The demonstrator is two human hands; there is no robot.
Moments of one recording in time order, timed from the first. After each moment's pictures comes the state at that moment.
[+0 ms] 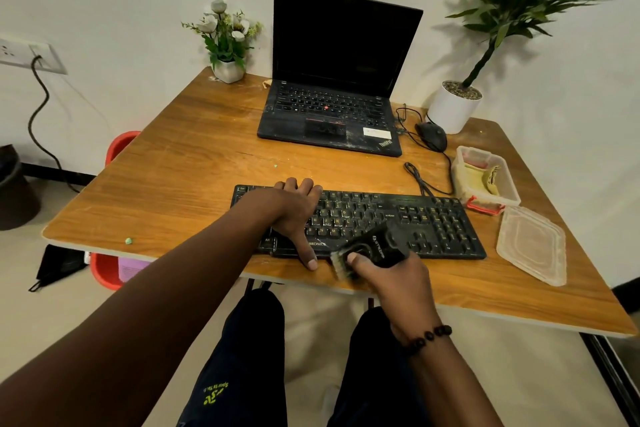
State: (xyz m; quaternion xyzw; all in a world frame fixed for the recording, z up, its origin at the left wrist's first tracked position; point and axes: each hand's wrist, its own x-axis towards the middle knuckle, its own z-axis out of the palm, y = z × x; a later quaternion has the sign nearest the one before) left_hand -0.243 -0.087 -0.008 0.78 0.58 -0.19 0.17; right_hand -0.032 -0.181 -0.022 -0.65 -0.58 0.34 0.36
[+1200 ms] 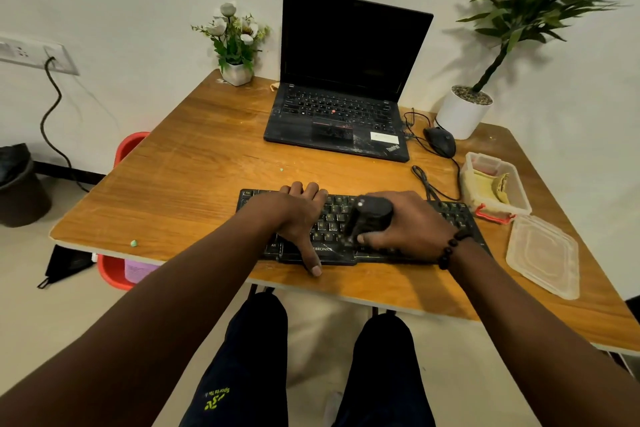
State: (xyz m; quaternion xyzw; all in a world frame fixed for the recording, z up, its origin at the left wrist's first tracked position) left_hand -0.242 -0.089 -0.005 0.77 0.58 -0.18 0.17; right_hand -0.023 -0.087 0.038 -0.43 -0.87 0.23 0.08
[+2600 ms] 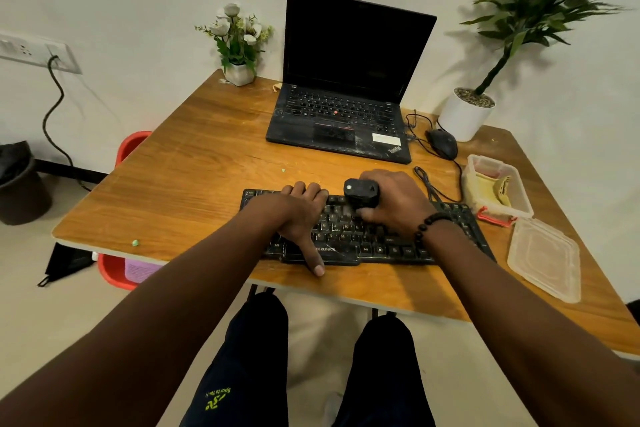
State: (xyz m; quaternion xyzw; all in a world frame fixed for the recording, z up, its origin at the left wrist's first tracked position) left_hand -0.245 -0.087 -0.008 0.78 0.58 -0.17 0.17; right_hand -0.050 -0.062 0.032 -0.44 -0.89 0.11 0.08
